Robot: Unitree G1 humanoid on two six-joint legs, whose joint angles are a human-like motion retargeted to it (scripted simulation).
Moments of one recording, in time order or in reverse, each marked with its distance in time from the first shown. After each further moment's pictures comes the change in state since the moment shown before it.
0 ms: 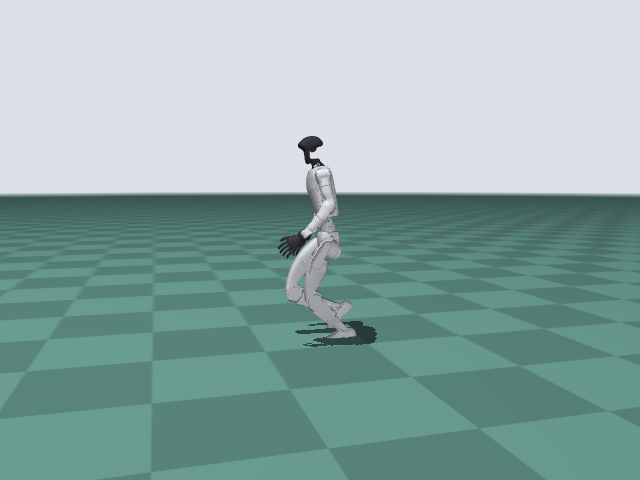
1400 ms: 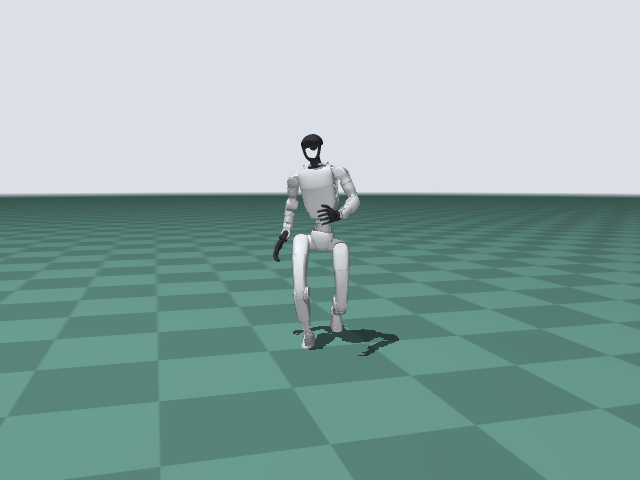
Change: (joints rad) left arm -0.106 0.074 -0.083 -0.333 -0.080 -0.147 0.102; right arm 0.326 -0.009 -0.075 0.169 0.064 0.002 -0.025; waist -0.101 0.234 -0.174; left_leg 0.183 0.400 -0.035 0.193 0.178 -0.204; right_leg -0.150 0.277 -0.188 -0.679 -0.013 0.025
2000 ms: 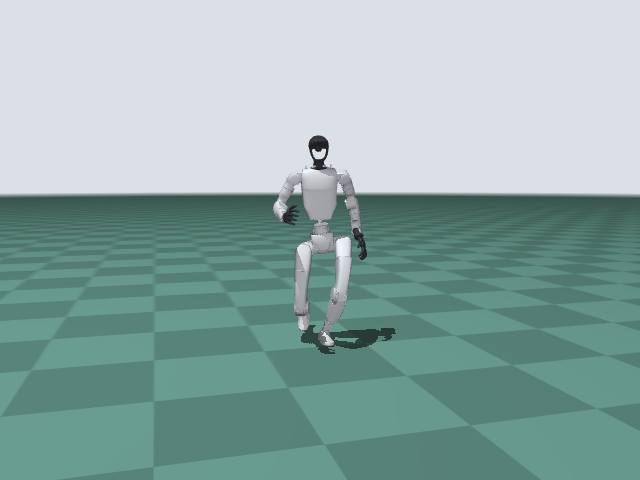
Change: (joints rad) left arm 0.612 0.030 0.104 0.337 0.122 0.118 -0.115; right arm -0.496 -0.073 0.115 -0.711 0.020 -0.143 -0.019; waist 0.210 -0.326 -0.032; left_leg -0.515 -0.291 0.159 -0.124 -0.079 0.159; right_leg 0.477 -0.315 0.086 0.412 0.187 0.125
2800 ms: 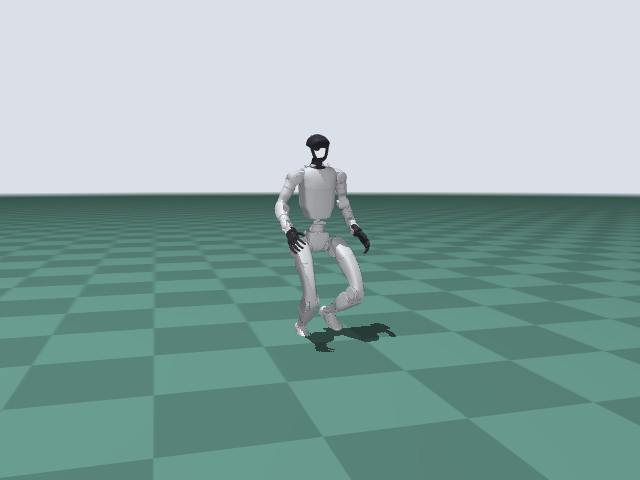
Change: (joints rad) left arm -0.211 -0.058 0.048 -0.094 -0.085 0.011 -0.020; right arm -0.015 0.014 -0.024 0.482 -0.136 0.118 -0.070; waist 0.069 0.182 0.039; left_leg -0.067 0.368 -0.179 0.584 -0.010 0.036; right_leg -0.202 0.303 -0.057 -0.289 -0.408 -0.199
